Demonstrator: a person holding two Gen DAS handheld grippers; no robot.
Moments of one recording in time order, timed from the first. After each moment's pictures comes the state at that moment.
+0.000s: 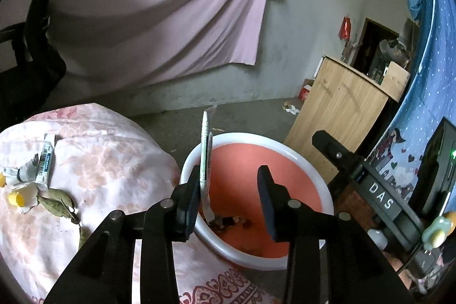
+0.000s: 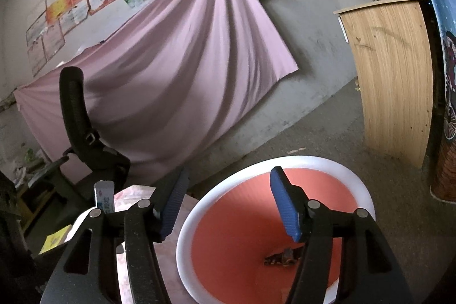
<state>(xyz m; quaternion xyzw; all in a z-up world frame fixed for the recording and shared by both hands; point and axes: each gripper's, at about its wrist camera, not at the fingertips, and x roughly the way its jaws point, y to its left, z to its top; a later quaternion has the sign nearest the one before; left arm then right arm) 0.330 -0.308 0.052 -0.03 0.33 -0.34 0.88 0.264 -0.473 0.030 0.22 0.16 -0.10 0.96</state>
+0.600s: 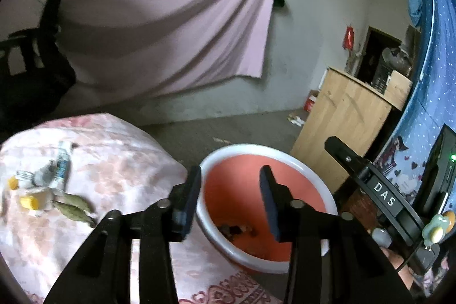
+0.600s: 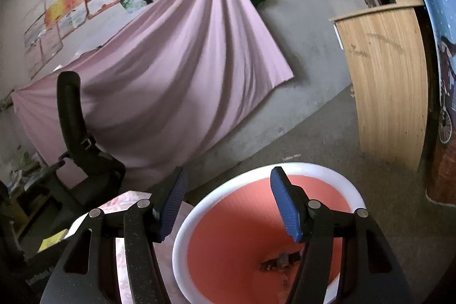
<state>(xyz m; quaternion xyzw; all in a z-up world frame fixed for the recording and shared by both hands) 0.321 -0.286 0.061 -0.04 0.29 -0.32 0.90 0.258 -0.472 0.036 0.21 0.14 -0.11 0.96</state>
